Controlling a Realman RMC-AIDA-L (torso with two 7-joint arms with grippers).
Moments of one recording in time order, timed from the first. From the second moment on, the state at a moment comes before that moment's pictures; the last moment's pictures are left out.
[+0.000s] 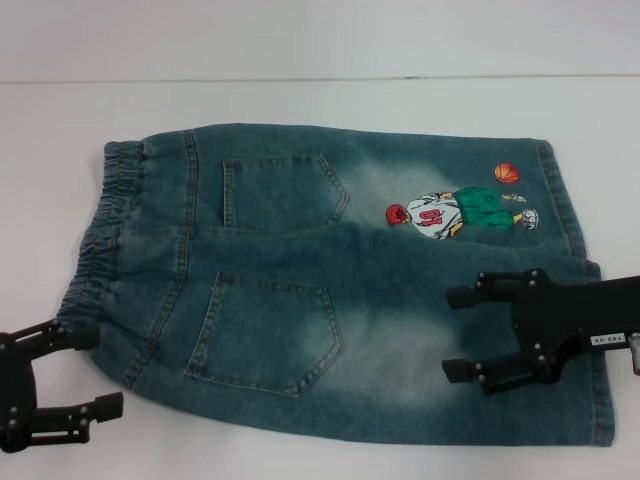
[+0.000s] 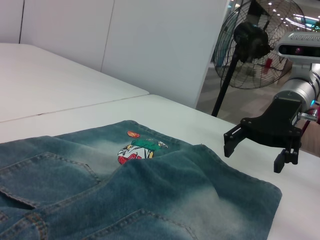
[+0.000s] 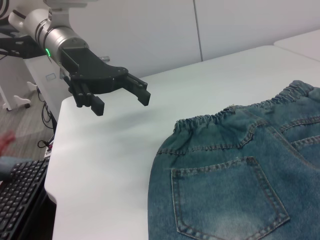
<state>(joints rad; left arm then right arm) -0.32 -2.01 0.30 0.71 2.30 1.93 -1.18 0.49 2.07 -0.78 -0.75 -2.14 -1.71 1.32</state>
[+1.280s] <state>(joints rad) -0.34 -2.06 0.47 0.94 2.37 1.57 -1.50 0.51 2.07 -0.78 -0.75 -2.14 -1.70 1.33</state>
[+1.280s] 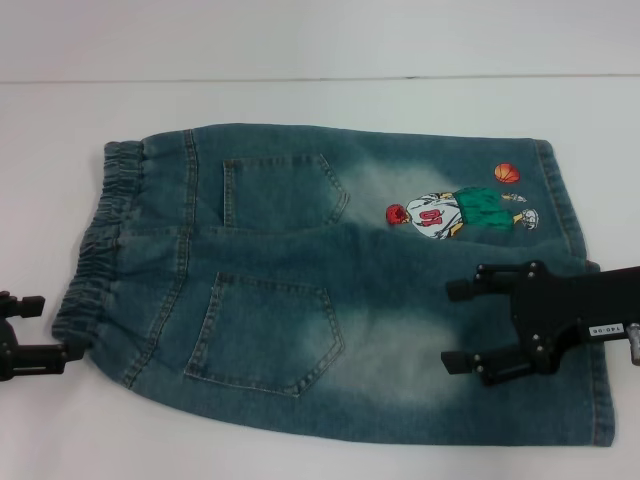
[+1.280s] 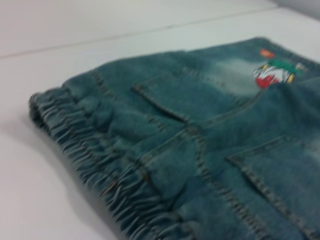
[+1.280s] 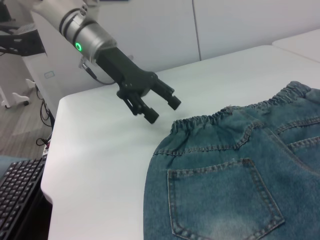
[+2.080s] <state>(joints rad) -0.36 -2.12 0.49 0.95 2.44 1.43 -1.50 0.51 2.07 -0.78 -0.76 -2.14 -1.69 1.34</state>
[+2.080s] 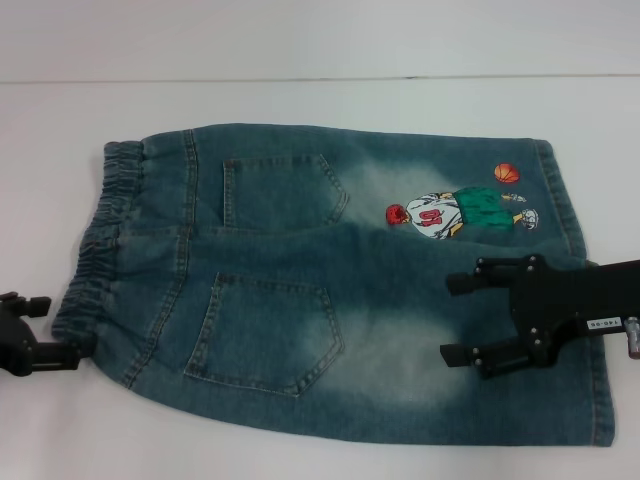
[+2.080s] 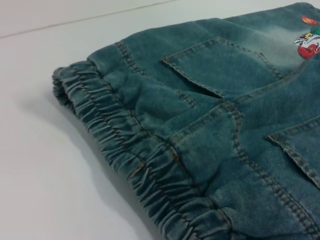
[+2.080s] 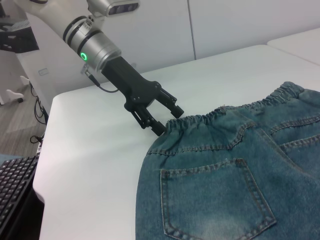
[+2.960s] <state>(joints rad) -0.37 -2.12 0.50 0.95 2.48 1.42 -1.51 0.51 2.06 -0.78 -0.76 -2.14 -1.68 1.34</state>
